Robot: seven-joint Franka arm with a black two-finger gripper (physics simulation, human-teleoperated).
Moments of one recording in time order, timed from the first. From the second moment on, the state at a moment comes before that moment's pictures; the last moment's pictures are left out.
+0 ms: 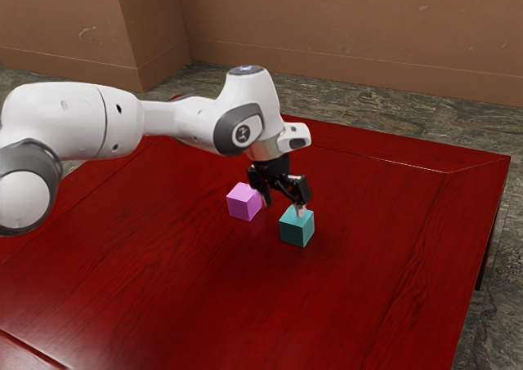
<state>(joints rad) 0.02 0.60 -0.30 -1.48 0.03 2.12 -0.06</state>
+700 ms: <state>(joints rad) 0.02 0.75 -0.31 -1.32 0.07 2.09 -0.06</state>
